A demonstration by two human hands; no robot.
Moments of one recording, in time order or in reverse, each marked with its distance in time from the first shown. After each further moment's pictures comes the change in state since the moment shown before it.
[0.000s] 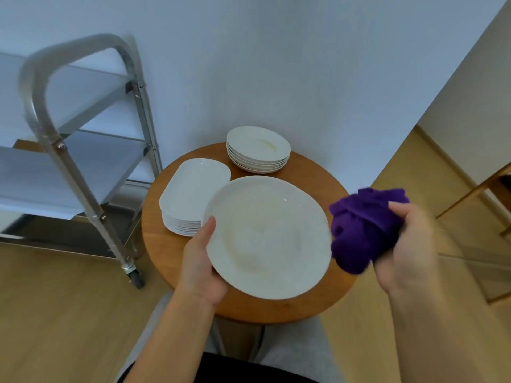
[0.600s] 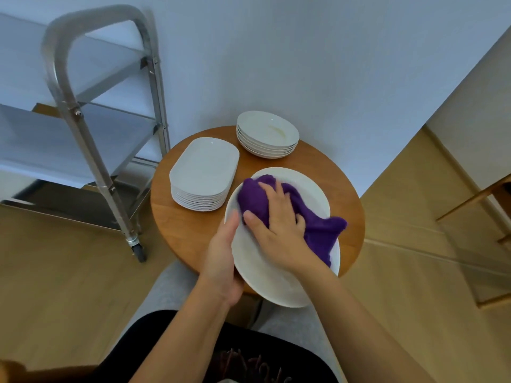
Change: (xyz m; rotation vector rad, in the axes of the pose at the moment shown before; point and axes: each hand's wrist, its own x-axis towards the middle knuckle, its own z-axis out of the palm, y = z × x) left_hand -0.028 -0.028 -0.006 0.189 -0.180 0.008; right_hand -0.012 0.115 0.048 -1.359 -0.619 -0.402
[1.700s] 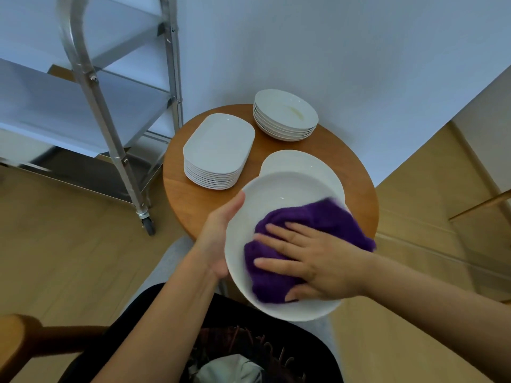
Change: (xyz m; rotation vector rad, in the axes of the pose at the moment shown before) left_hand 0.003 0.012 -0.028 -0.113 -0.081 -0.273; right_hand -0.032 0.037 -0.051 -0.755 -0.493 -1.038
